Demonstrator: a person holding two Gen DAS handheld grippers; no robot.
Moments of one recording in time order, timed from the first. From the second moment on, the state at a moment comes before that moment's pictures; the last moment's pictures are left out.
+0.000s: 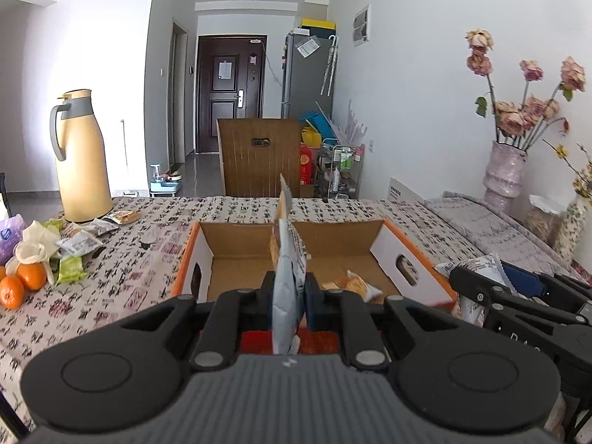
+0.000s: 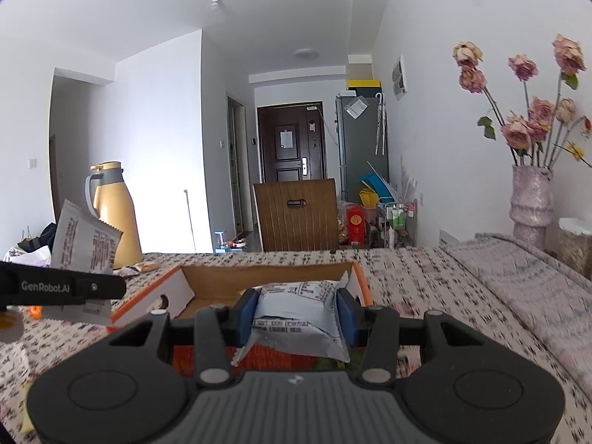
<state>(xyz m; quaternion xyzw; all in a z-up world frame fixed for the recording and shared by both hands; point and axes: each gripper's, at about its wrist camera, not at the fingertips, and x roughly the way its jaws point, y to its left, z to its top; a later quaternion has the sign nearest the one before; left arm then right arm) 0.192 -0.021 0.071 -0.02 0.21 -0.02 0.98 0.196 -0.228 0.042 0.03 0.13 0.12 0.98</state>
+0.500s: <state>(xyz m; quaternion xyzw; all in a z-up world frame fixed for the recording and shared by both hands) 0.279 -0.009 0.057 -0.05 0.23 0.02 0.97 0.294 -0.203 0.035 0.03 0.17 0.12 0.98</state>
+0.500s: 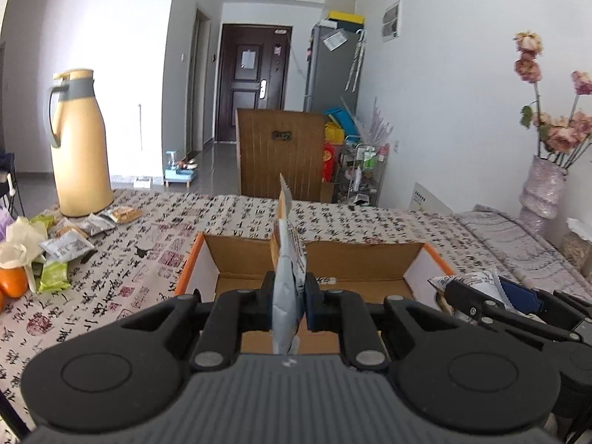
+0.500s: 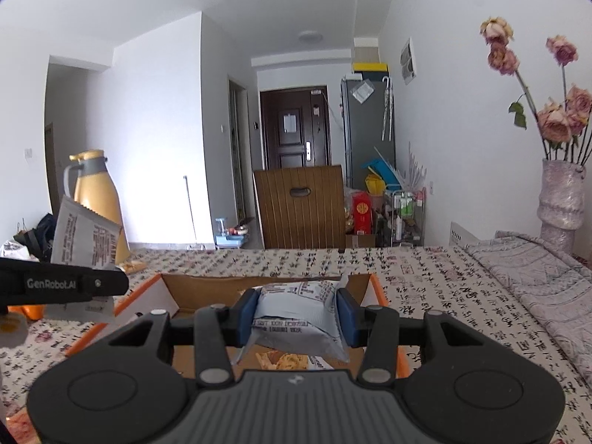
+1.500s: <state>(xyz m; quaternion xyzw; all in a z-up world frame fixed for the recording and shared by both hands) 0.289 0.006 0.031 -0.07 0.24 0.05 0.97 0.310 -0.208 0.009 0.05 0.20 0.10 0.97</state>
